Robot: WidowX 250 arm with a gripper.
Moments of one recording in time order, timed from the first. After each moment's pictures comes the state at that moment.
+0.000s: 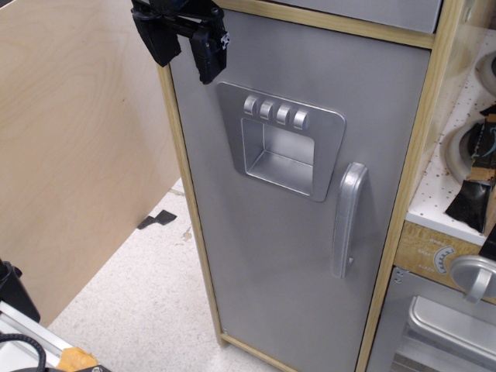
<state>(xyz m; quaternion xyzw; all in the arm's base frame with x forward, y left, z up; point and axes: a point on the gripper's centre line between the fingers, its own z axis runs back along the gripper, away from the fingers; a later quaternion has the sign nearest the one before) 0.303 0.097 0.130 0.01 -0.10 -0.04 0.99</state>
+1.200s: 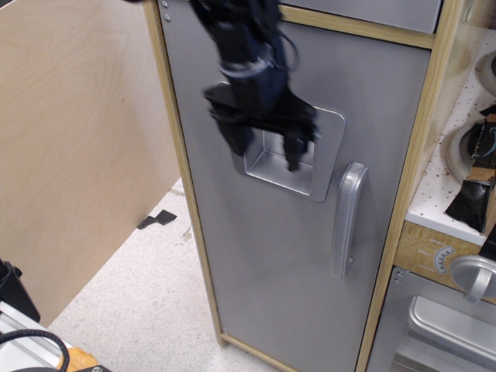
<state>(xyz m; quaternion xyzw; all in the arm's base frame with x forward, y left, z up) 0.297 0.003 0.063 -0.03 -0.13 0.02 0.99</state>
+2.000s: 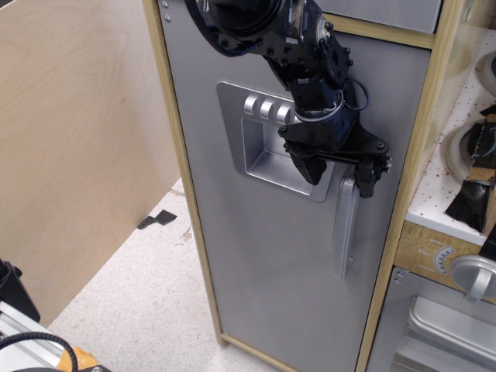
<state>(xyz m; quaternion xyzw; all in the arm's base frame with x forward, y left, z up) 0.336 -0.047 0.022 -0.09 -0.15 0.01 0.98</state>
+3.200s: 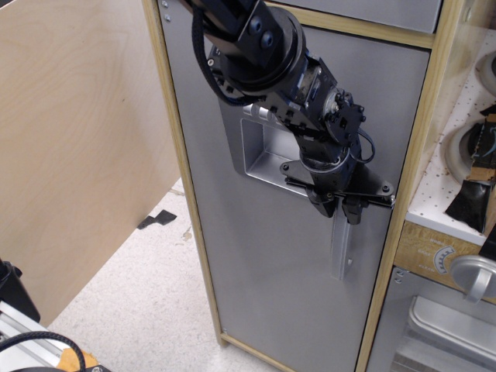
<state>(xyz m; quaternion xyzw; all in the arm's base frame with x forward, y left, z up) 0.318 -0.057 0.001 -0.06 -0.20 0.03 0.98</state>
